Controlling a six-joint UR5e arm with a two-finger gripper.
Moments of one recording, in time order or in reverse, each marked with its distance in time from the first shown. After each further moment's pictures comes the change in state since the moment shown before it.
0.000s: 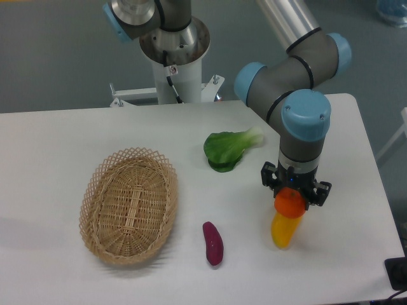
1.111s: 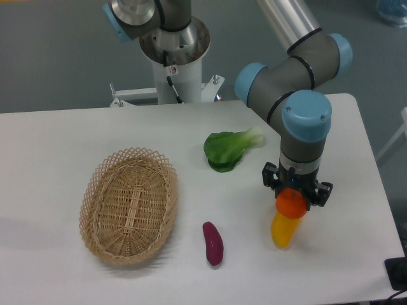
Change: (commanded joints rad) arm -0.003 -0.006 0.012 -0.009 0.011 -0.005
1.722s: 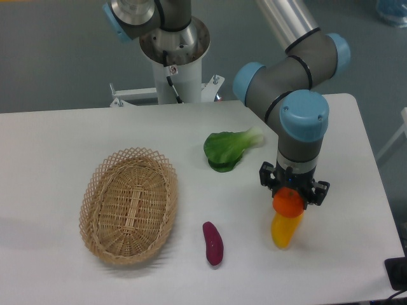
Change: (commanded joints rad) arm -0.003 0.038 -0.072 0.006 -0.012 -0.020
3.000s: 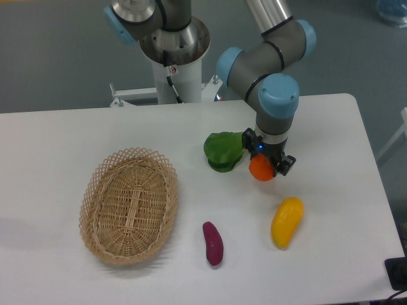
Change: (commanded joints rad) arm 0.077 0.107 -0.370 0.172 0.008 0.362
